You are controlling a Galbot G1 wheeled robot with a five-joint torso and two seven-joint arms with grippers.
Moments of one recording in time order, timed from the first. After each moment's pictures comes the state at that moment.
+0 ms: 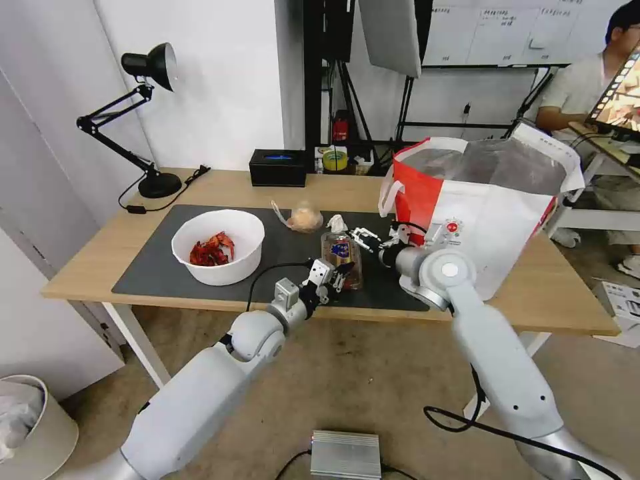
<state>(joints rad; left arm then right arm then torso) 0.73 -1.16 0.16 -1.61 -0.46 0.11 0.13 -0.65 1.23 0.18 1.66 1.57 -0.55 0.66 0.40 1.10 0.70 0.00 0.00</state>
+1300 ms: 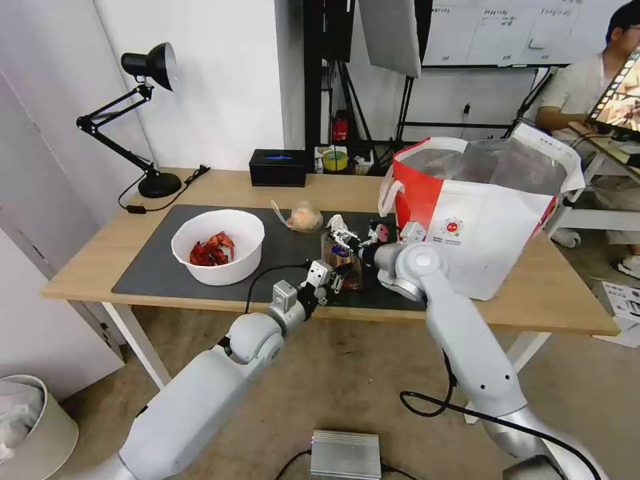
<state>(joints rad) 0.75 -1.15 0.15 -1.62 -0.46 0.09 0.12 -0.59 1.33 0.15 1.54 1.55 -0.58 0.68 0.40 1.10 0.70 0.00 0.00</state>
